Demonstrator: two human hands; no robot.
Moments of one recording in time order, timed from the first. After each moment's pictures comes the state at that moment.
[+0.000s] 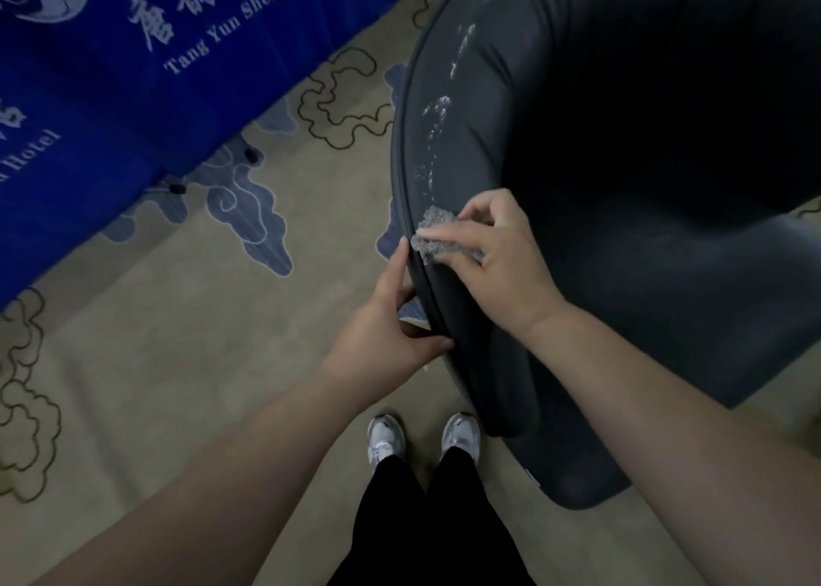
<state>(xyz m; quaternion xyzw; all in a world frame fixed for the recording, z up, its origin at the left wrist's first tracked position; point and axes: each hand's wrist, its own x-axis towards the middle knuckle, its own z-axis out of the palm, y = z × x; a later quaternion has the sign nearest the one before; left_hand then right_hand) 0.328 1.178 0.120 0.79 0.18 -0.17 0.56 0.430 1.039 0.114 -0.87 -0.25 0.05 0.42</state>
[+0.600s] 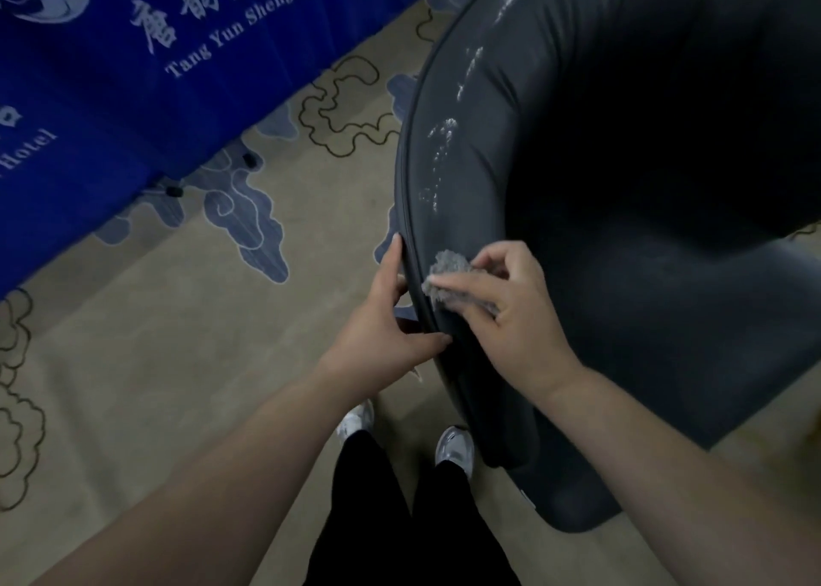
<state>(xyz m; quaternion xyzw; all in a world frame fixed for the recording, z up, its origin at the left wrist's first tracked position) 0.350 1.188 0.115 0.73 0.18 -0.16 0.63 0.414 1.028 0.114 -0.87 -0.25 0.04 0.42</state>
